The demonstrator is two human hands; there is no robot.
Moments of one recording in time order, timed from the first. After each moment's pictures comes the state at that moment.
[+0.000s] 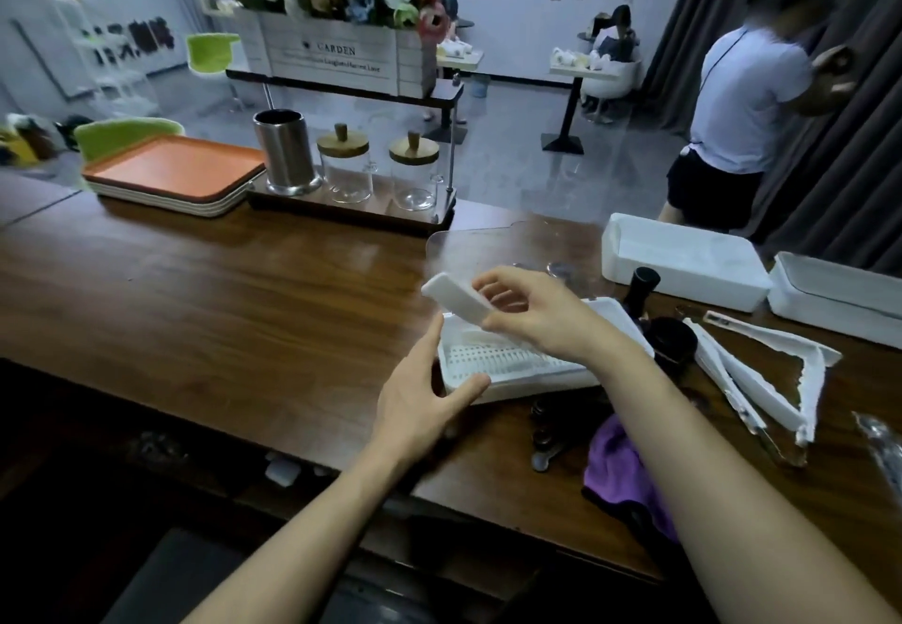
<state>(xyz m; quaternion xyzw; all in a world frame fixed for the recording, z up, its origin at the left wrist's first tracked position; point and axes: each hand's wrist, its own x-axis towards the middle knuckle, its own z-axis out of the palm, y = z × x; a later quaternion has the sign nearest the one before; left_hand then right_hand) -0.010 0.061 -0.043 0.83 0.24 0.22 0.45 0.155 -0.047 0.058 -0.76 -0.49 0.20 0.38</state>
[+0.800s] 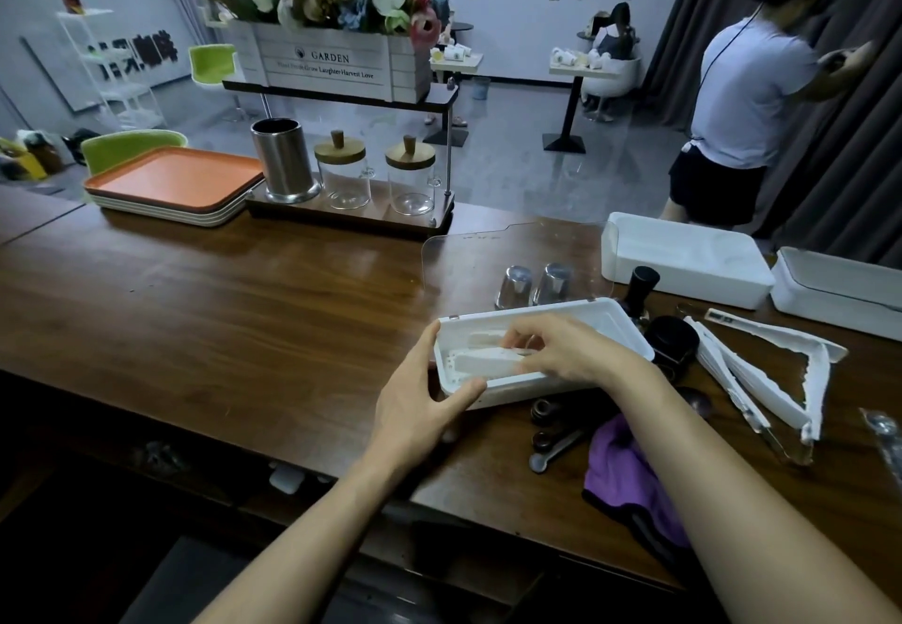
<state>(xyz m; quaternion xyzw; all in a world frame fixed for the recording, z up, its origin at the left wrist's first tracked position) -0.010 0.061 -0.047 0.82 0.25 0.21 0.46 0.190 -0.069 0.013 -0.84 -0.47 0.20 0.18</state>
